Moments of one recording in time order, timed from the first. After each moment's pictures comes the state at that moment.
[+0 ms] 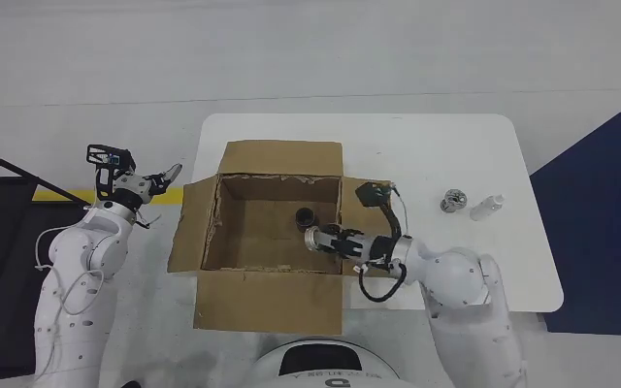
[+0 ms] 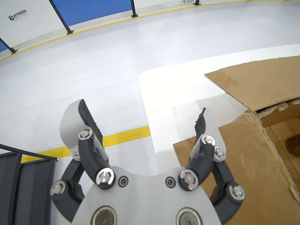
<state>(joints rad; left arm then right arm) 1.51 -1.11 -1.73 -1.57 1.19 -0.37 -0.17 -1.61 -1.43 1.32 -2.13 -0.63 0.09 1.18</state>
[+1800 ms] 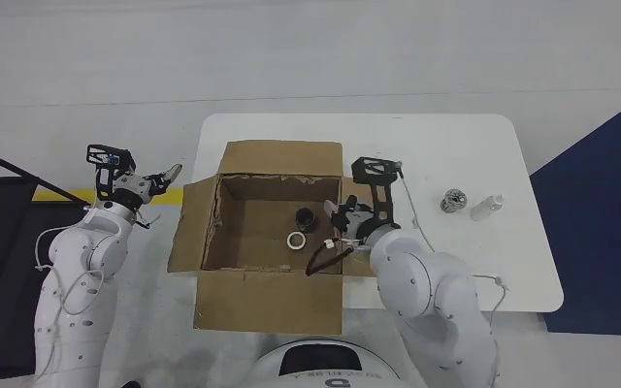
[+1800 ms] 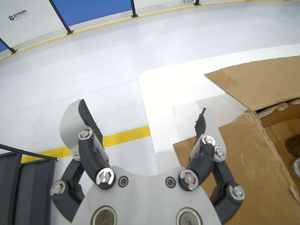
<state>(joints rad) 1.51 -1.11 -1.73 -1.57 1.19 -0.37 -0.17 -1.58 -1.51 1.16 -2.35 -1.42 0.53 1.21</state>
